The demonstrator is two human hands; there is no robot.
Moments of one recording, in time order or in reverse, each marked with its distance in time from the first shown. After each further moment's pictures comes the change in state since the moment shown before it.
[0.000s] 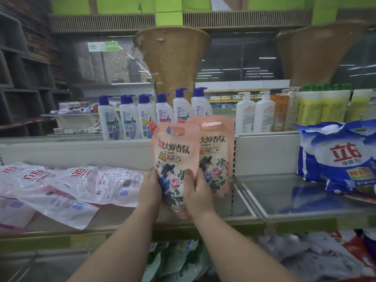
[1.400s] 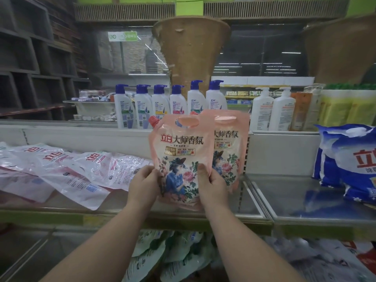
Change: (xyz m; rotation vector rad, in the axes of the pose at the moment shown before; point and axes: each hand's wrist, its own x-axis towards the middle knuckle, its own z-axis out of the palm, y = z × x) left_hand -0.044 0.010 -0.035 0.206 0.135 0.148; right_hand -0.006 -0.008 -0.017 0.074 0.031 0.154
